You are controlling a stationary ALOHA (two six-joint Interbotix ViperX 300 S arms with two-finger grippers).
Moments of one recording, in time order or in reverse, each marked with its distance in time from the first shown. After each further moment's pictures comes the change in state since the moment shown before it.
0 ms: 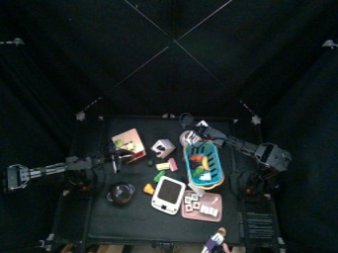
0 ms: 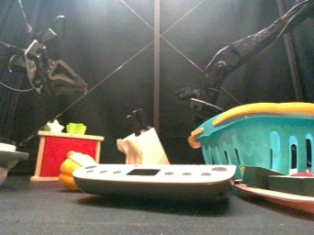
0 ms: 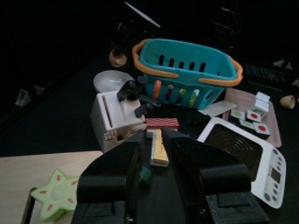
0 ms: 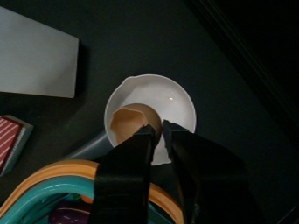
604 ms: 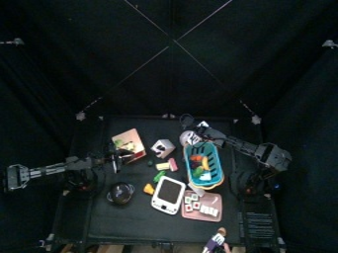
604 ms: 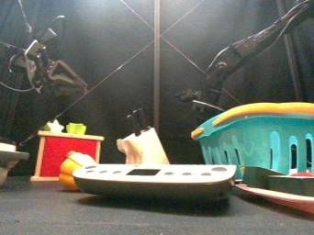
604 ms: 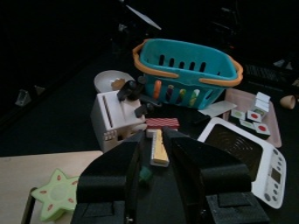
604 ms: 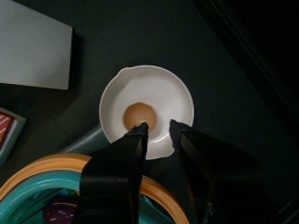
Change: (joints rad) left arm 0.000 0.000 0.000 -0.002 0.000 0.002; right arm 0.000 0.000 0.009 -0.011 0.020 -0.003
